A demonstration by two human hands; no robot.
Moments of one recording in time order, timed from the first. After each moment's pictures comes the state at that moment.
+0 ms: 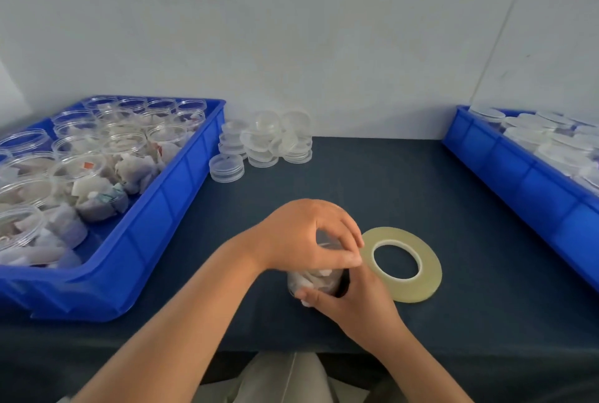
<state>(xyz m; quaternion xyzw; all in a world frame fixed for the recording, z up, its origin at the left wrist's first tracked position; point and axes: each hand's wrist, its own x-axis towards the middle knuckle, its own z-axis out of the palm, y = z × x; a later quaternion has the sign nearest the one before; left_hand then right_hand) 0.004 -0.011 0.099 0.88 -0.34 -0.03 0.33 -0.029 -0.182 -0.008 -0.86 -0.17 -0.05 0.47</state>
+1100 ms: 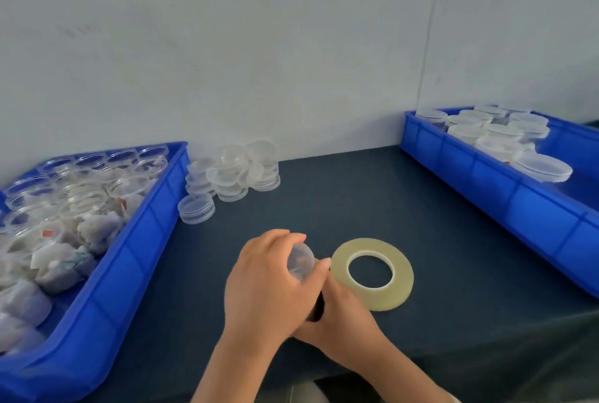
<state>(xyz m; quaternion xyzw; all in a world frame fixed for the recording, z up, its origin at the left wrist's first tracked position) -0.031 -0.045 0.064 0.94 -0.05 0.23 0.24 -0.028 -0.180 -0.010 -0.86 -0.17 -0.05 0.47</state>
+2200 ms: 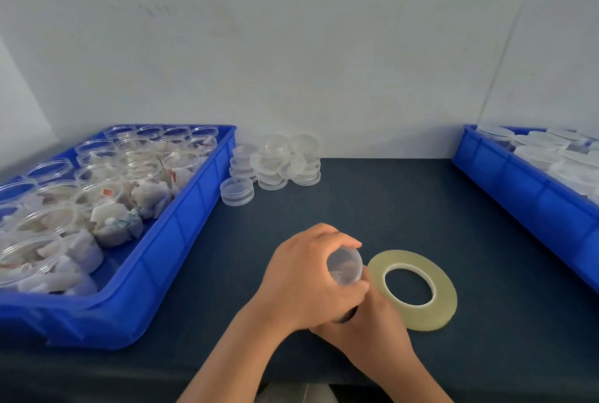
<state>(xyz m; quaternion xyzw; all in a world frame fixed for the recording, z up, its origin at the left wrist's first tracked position) -0.019 -0.027 0.067 0.93 -0.15 0.16 0.30 -0.027 -0.172 -0.015 -0.88 -0.14 -0.11 0.43</state>
